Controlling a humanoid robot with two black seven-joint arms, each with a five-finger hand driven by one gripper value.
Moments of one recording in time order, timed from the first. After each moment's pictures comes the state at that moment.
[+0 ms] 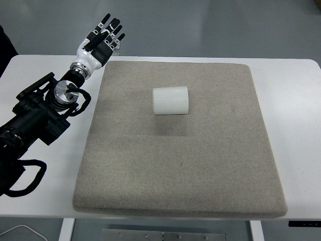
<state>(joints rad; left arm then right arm) -0.98 0.10 -0.74 -0.37 -0.21 -0.34 -0.19 0.03 0.00 -0.05 0.19 0.00 -0.01 -0.11</state>
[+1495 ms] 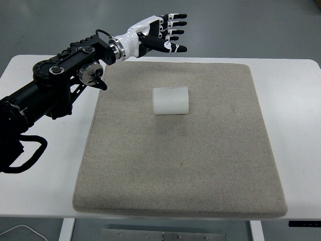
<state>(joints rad) -1.18 0.10 -0.47 -0.56 0.53 -0.36 -0.14 0.03 0.00 -0.05 0.19 0.00 -0.01 -0.11</state>
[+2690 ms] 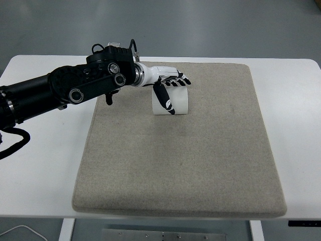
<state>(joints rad) -1.28 0.18 -0.13 -0.91 0.88 -0.25 0.23 0.03 0.00 -0.05 0.19 0.00 -0.01 -0.11</state>
